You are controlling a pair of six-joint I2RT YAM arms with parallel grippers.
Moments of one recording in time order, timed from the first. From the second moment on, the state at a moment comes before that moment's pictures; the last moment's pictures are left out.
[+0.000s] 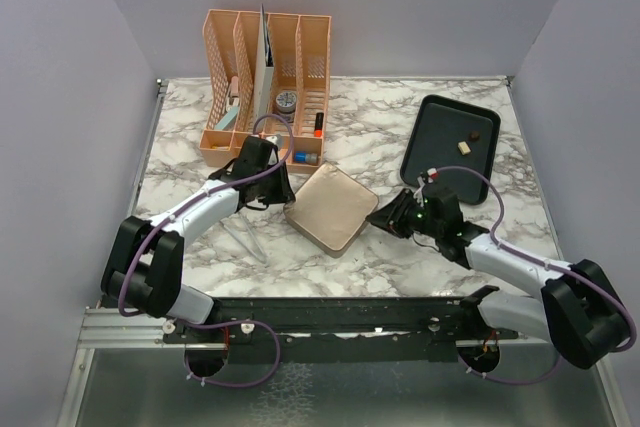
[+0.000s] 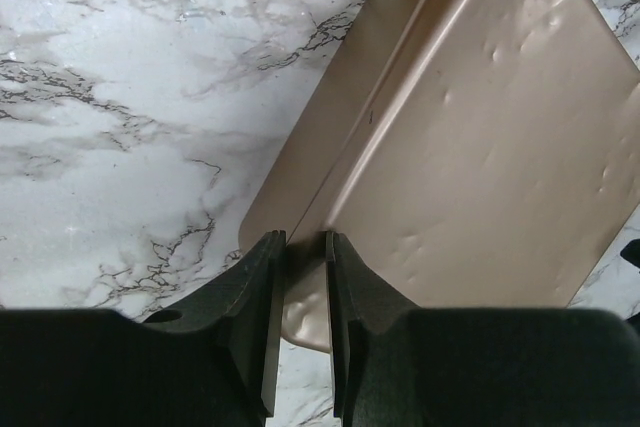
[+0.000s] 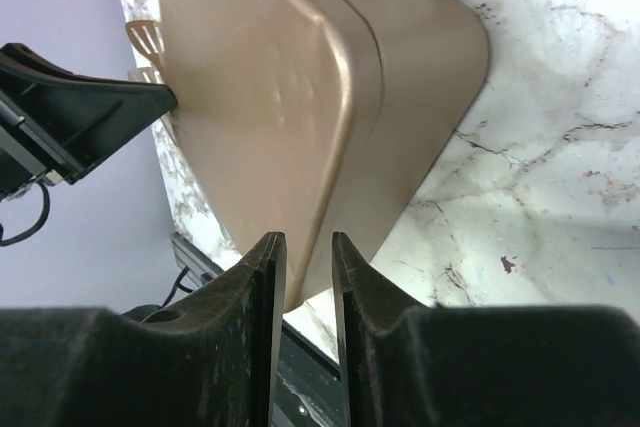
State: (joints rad) left arm -0.41 1.45 0.87 -0.30 0.18 -0.46; right arm 0.51 1.16 0.37 0.23 -0.28 1.09
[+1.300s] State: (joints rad) left arm -0.41 1.63 1.01 -0.23 0.30 -0.44; right arm 0.58 1.89 1.15 0.16 -0.21 0.75
